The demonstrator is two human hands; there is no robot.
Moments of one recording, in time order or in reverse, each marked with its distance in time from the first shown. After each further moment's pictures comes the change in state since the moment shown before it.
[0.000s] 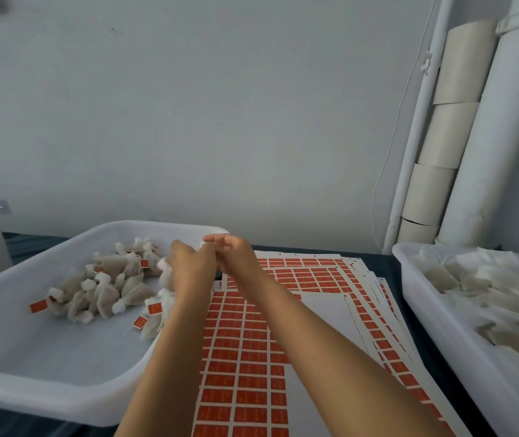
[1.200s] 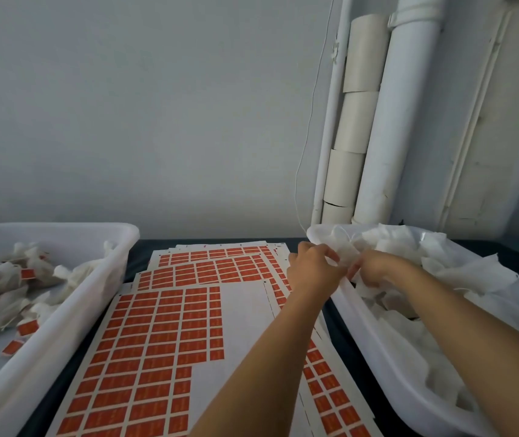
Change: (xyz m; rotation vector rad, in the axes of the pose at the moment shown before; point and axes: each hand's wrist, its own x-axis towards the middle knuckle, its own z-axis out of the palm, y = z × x) left_hand -0.152 0.009 0.239 0.384 -0.757 0.511; right_hand -0.119 0.002 -0.317 -1.126 0.291 0.775
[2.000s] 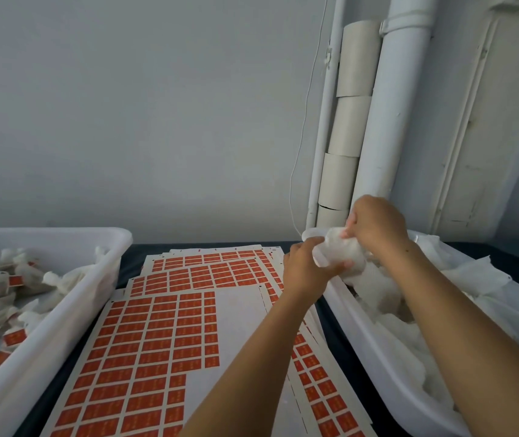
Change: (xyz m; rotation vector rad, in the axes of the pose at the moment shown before) left_hand 0.002 -0.004 -0.001 -0.346 0.015 0.046; right_hand -0.033 -0.039 -0.048 -0.067 0.586 -0.109
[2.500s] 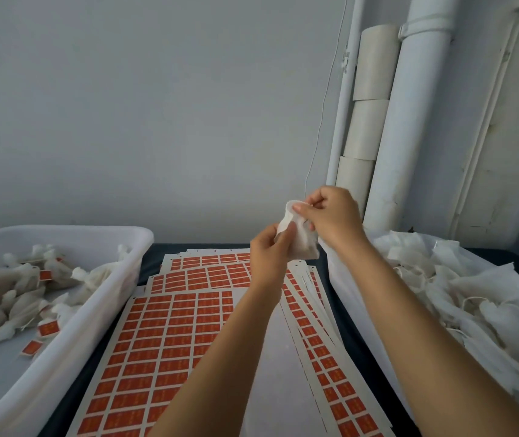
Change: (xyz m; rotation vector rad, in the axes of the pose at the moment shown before) left_hand -0.014 0.004 -0.075 -0.537 0.260 0.038; right_hand -0.028 -0.080 0.006 0.790 0.115 -0.150
